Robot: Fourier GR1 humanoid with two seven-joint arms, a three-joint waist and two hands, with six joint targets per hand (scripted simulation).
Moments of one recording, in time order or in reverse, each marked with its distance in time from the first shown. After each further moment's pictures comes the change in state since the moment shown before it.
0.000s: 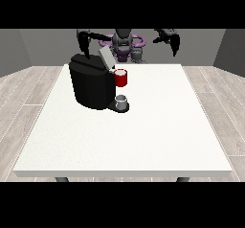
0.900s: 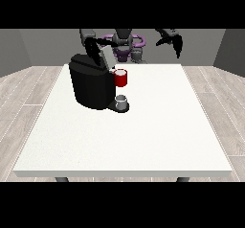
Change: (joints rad) left arm 0.082 0.052 -0.012 -0.161 0.033 0.039 0.061; right arm -0.146 0.003 0.053 0.113 0.024 0.035 -0.050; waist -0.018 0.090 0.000
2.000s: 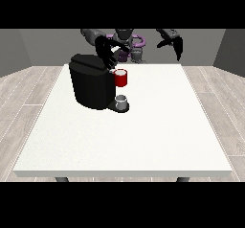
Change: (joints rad) left arm -0.076 -0.006 -0.046 0.008 -0.001 -0.010 -0.007; right arm -0.166 -0.074 0.056 -0.008 0.160 -0.104 0.181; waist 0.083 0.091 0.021
